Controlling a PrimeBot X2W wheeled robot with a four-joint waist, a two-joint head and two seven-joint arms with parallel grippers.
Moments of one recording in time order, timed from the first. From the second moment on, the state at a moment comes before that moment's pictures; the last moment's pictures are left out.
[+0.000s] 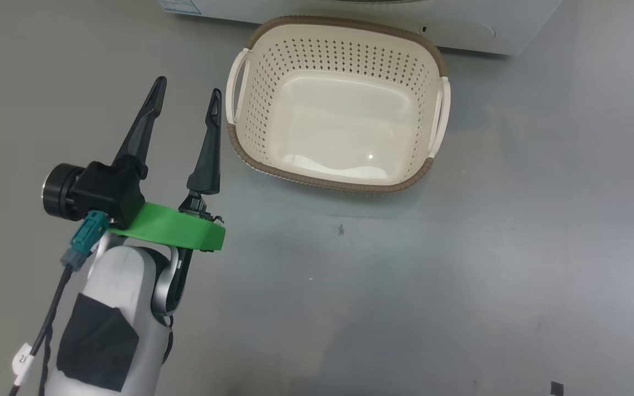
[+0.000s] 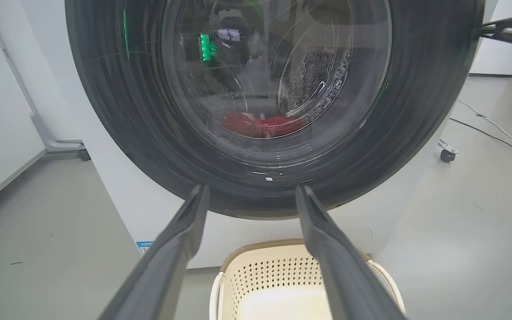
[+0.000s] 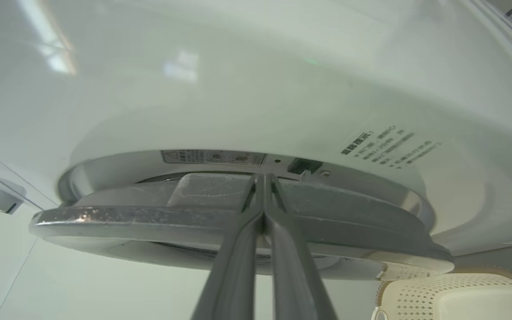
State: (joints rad) left arm -0.47 0.03 -0.26 0.17 -0.28 -0.04 -0.25; right arm -1.11 -0.18 -0.10 0.53 1.30 0.08 0.43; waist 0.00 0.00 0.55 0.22
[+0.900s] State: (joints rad) left arm -0.50 0.02 -0.30 0.16 -0.32 -0.03 -0.25; right arm -1.27 -0.23 -0.08 0.67 1.34 0.06 0.57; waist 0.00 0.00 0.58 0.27
